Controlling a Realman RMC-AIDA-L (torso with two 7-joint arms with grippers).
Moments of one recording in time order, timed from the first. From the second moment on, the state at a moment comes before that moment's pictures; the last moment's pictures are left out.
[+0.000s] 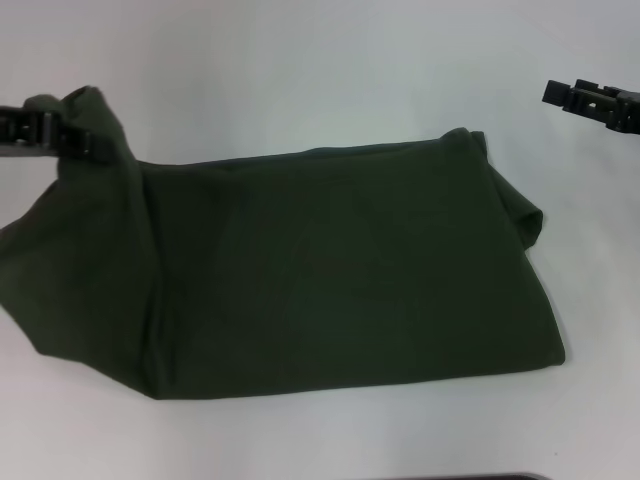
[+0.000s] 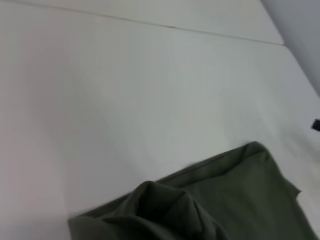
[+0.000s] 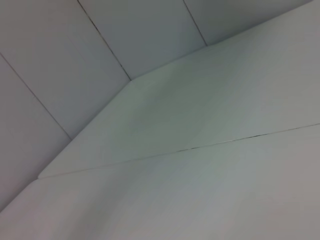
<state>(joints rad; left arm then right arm) -0.68 -2.07 0.48 1.18 2.55 1.88 -2.39 0.47 1.99 -0.37 -0.50 -2.03 -1.35 1.62</state>
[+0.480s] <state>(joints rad) -0.68 -2.08 0.52 1.18 2.51 1.89 -2.41 0.47 2.00 -0.37 -0.50 -2.03 -1.35 1.62</state>
